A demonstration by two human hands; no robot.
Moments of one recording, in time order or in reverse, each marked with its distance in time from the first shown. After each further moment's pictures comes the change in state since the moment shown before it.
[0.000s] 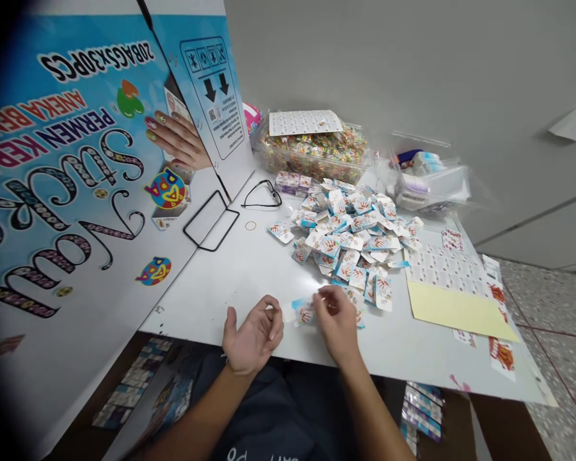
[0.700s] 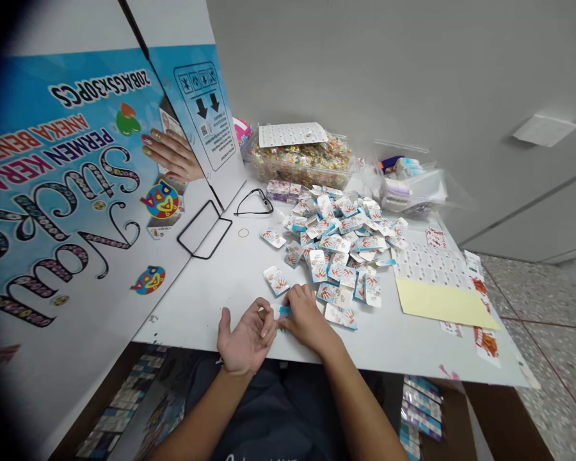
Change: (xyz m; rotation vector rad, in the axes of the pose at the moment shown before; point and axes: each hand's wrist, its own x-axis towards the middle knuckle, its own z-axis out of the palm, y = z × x) left_hand -0.001 0.003 0.004 -0.057 0.056 0.000; right_hand 0.009 0.012 0.030 -0.488 -0.445 -0.255
